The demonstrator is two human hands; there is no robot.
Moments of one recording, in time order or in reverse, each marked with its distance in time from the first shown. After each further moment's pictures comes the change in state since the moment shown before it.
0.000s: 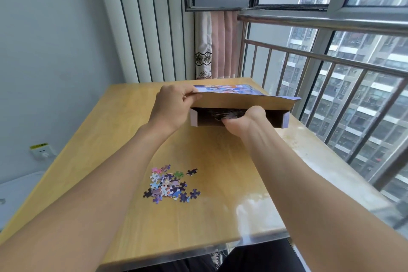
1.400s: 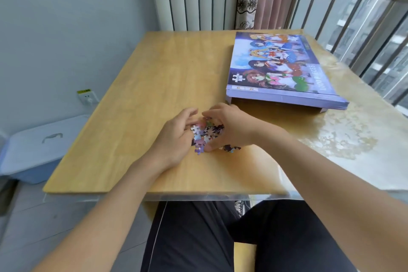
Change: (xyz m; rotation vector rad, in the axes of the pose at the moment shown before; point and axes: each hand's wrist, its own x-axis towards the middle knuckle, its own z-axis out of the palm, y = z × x) left_hand -0.184 -0.057 -0.039 -0.214 -0.341 -0.540; right_hand 0.002 0.110 -0.088 -2.514 -1.016 -0.597
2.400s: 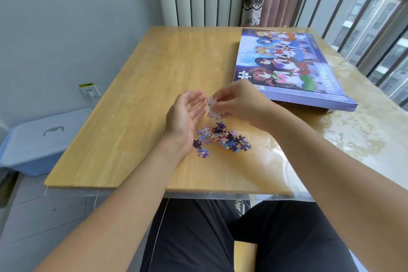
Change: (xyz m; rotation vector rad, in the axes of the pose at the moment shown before) left_hand 0.034 0.017 0.018 -1.110 0.288 -0.309; right_hand 0.014 0.001 -0.020 0.690 0.236 0.100
